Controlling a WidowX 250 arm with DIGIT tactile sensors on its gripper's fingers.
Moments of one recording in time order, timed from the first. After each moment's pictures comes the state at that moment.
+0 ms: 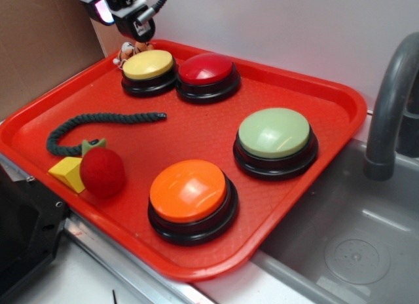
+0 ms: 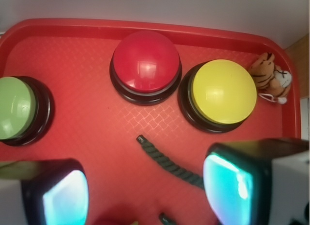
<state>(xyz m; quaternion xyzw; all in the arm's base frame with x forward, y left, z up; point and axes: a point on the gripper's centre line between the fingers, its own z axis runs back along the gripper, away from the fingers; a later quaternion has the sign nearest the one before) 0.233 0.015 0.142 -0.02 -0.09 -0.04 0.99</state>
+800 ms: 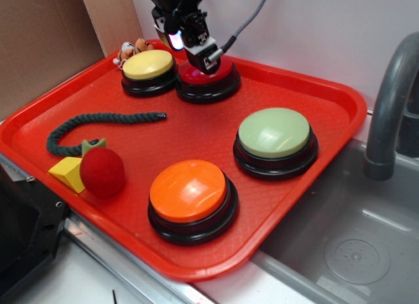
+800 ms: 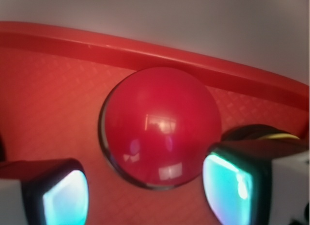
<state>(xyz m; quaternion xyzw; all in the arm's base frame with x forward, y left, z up) 0.305 0.007 0.071 0.01 -0.09 -0.09 0.99</state>
